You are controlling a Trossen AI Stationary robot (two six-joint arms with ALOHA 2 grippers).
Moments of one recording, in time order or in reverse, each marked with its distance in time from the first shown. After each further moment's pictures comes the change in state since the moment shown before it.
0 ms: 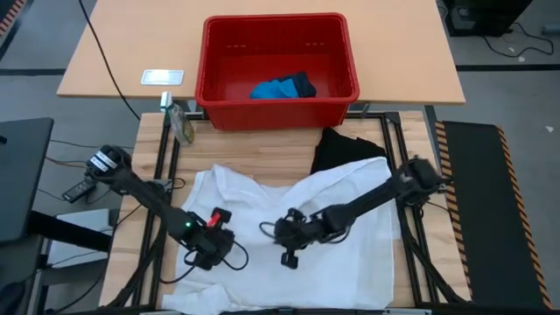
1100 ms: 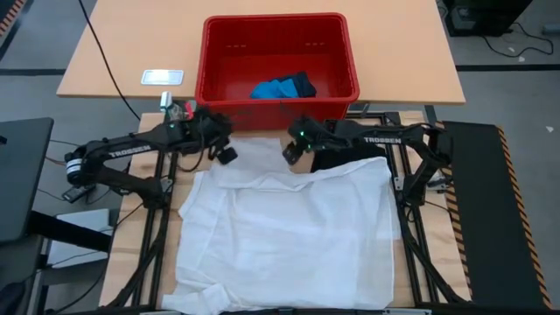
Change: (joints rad) left arm 0.957 -0.284 0.205 -0.109 -0.294 0.286; right arm -0.671 -0.218 0.001 -0.289 -0.034 -0.132
